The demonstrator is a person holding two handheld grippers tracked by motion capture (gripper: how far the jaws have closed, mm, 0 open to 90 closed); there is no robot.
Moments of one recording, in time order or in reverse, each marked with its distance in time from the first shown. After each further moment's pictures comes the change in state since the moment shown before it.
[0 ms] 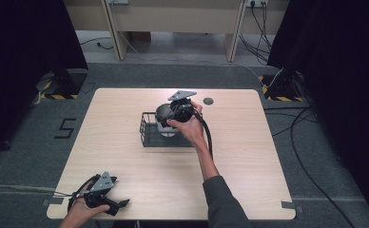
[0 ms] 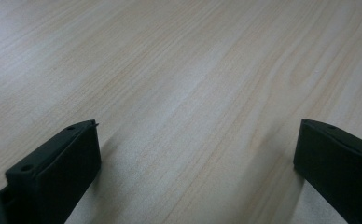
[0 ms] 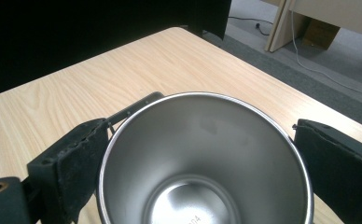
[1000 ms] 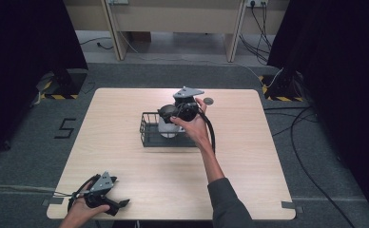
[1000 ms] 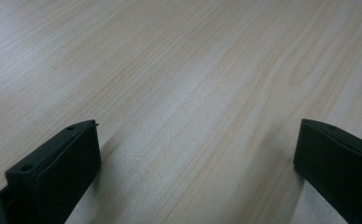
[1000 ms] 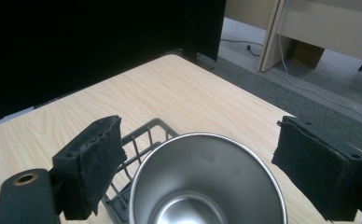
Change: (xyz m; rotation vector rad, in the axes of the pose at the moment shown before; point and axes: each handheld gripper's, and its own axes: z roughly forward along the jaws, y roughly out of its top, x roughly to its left) left arm 0.000 0.000 0.000 0.000 0.000 0.000; right arm 0.002 0.009 -0.026 -0.096 -0.016 0.018
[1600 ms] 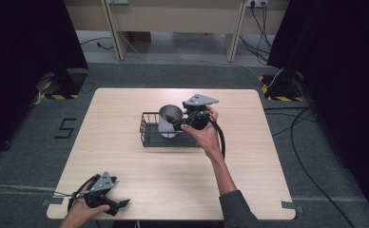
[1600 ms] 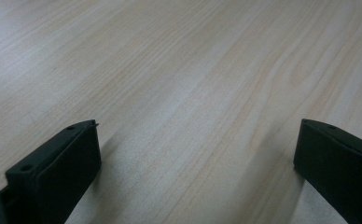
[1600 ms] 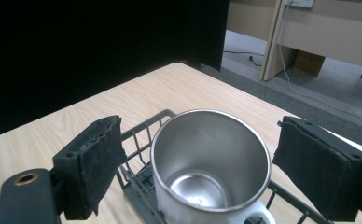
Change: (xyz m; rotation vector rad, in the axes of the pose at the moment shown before) left arm 0.000 0.000 0.000 -0.001 0.000 -0.002; right arm 0.003 -0.018 -0.041 -0.060 0.017 0.021
